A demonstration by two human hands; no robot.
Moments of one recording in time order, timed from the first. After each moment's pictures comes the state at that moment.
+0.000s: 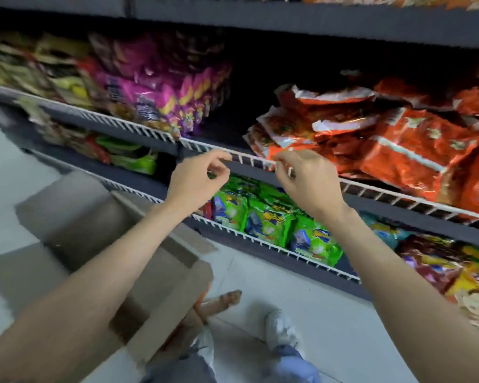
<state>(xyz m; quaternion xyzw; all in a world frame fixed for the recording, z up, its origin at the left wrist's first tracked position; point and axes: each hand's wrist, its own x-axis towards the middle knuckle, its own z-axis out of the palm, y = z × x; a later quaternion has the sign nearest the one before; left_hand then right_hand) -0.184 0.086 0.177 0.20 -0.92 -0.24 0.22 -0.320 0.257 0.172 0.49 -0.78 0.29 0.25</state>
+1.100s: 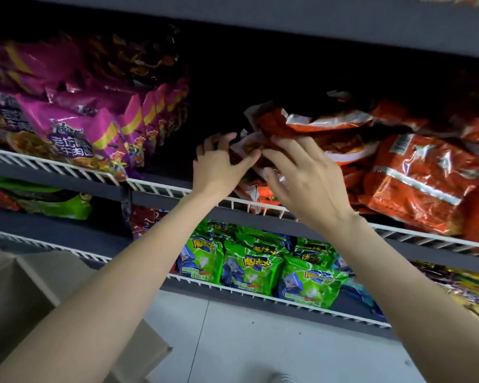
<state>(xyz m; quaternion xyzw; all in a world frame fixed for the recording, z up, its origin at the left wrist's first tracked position) -0.362 0.042 0.149 0.19 -0.91 -0.29 0.21 -0.390 0.212 0.171 0.46 -0.77 0.12 0.41</state>
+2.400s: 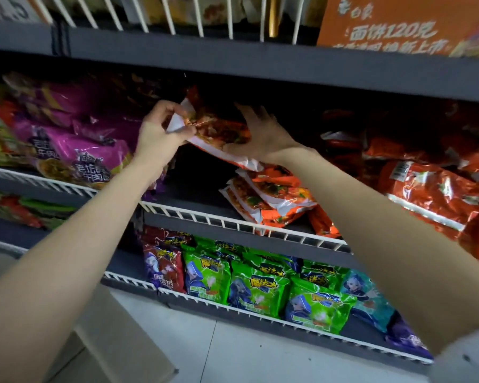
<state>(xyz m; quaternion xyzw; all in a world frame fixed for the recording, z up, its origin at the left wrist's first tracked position) -0.336 -0.048 0.222 0.15 -0.77 -0.50 0.37 -0.448 0.119 0.248 0.42 -0.89 0.18 0.04</state>
